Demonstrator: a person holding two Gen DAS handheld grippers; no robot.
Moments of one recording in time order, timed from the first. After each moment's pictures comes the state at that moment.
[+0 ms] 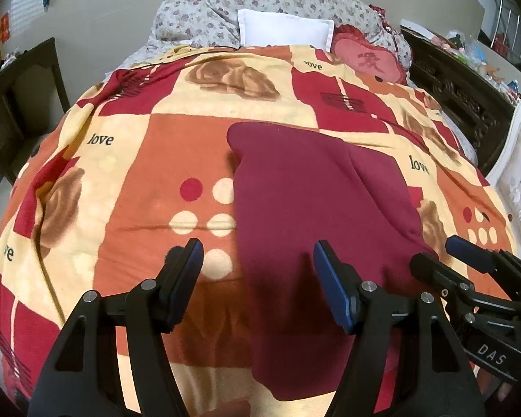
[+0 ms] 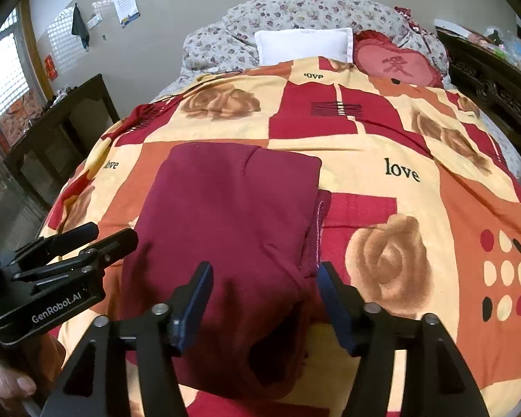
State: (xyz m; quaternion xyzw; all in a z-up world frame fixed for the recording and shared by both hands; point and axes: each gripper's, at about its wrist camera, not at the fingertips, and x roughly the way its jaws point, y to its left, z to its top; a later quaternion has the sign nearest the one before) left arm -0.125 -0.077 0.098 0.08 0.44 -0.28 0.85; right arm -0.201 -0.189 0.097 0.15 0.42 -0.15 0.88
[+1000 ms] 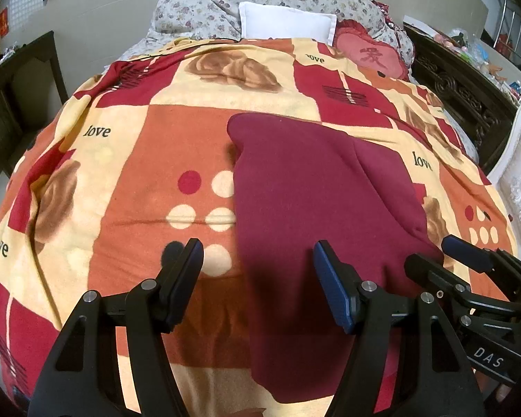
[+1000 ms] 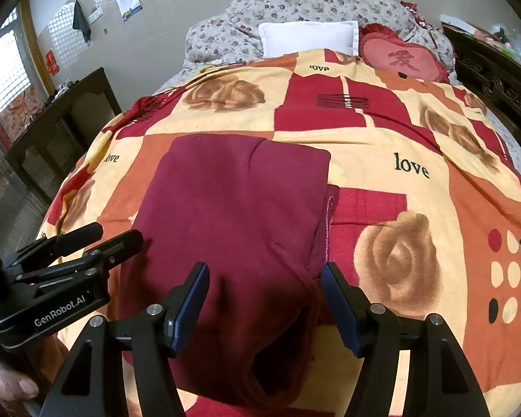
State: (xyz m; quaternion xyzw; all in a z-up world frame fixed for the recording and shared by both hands) left arm -0.120 -0.081 0.089 0.08 0.45 -0.28 0.84; right arm -0.195 -0.190 0.091 0.15 0.44 -0.14 0.88
